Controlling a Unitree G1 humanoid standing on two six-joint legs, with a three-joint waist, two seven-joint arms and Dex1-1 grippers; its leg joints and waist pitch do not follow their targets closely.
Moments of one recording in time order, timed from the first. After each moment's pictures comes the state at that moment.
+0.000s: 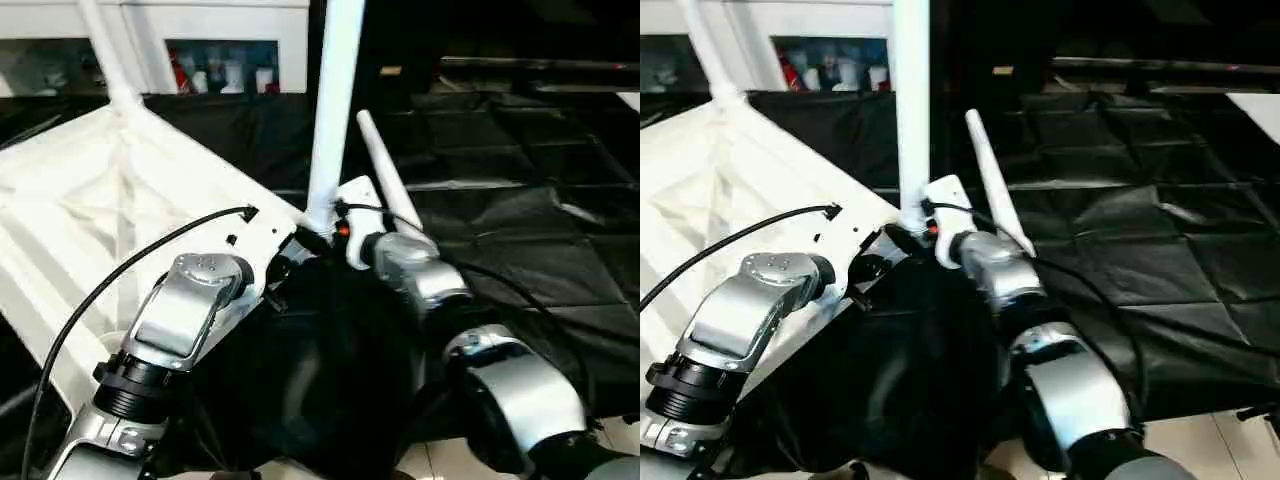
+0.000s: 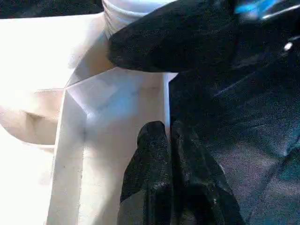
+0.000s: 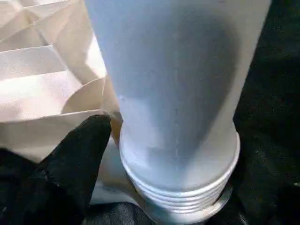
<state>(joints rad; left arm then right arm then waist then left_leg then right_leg) -0.51 0.33 -0.24 -0.03 0.02 0.90 -0.61 -0.89 -0.02 0.05 1.04 0.09 0.04 0.67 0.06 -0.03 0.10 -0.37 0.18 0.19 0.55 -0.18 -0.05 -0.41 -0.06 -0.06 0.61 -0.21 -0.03</state>
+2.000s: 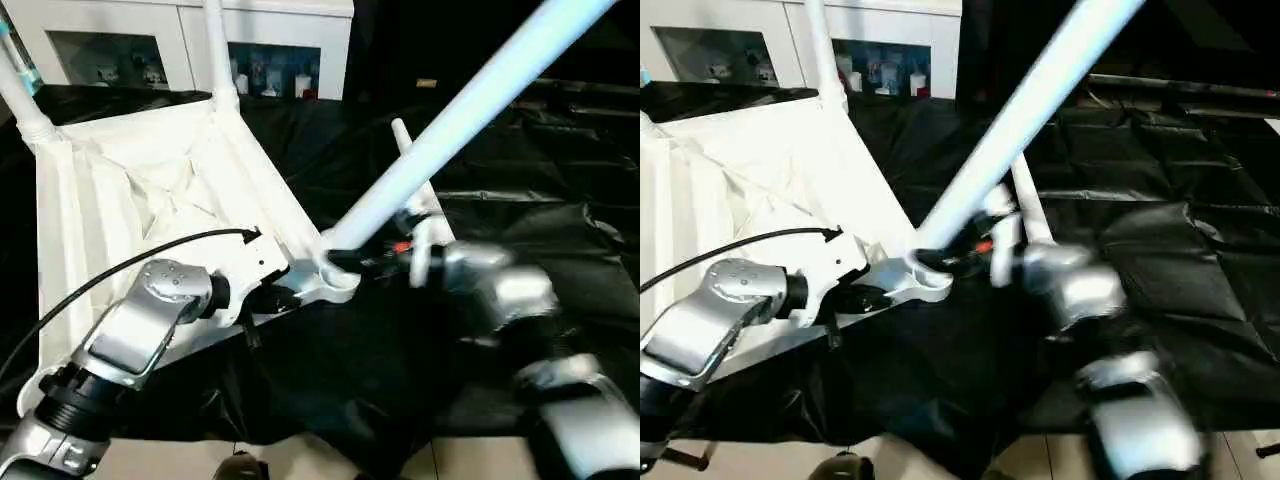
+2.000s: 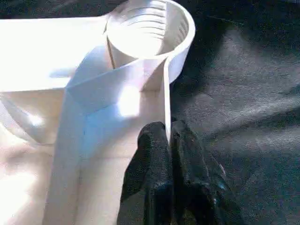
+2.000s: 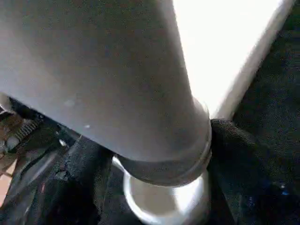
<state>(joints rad) -0.44 0.55 -0.31 -0.03 -0.07 0.65 -0.98 -0.74 -0.30 0.04 0.64 0.29 0.51 1.15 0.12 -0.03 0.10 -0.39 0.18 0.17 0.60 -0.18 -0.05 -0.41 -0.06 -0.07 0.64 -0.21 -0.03</state>
